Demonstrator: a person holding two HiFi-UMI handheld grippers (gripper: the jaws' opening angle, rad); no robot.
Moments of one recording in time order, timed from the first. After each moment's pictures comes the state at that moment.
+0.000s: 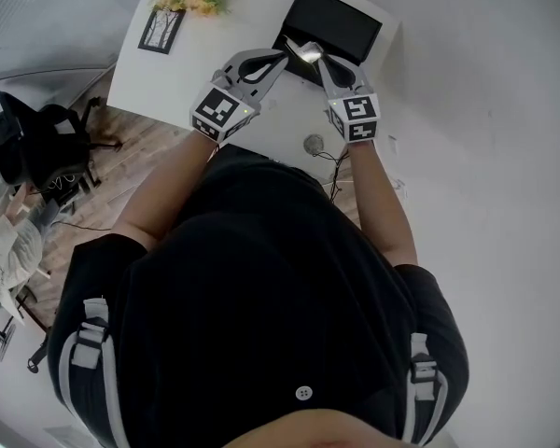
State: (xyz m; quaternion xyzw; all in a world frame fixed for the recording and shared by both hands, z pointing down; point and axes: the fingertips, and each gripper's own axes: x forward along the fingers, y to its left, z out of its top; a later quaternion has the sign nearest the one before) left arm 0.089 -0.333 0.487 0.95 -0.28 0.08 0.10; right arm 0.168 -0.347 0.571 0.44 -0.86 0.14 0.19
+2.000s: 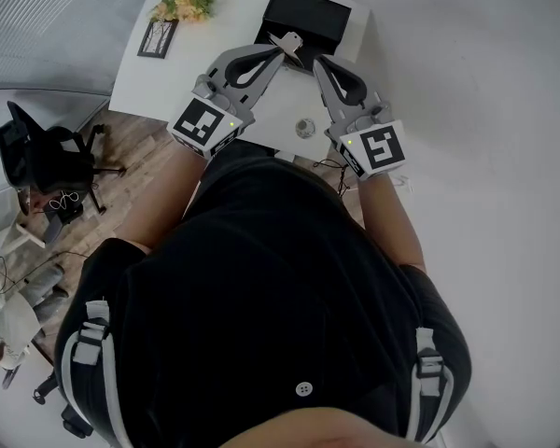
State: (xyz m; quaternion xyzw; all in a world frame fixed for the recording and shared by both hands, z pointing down) left arm 0.116 -0.227 0.353 0.96 -0.27 0.01 0.00; right arm 0.166 -0.211 0.344 0.42 -0.91 -0.02 0.02
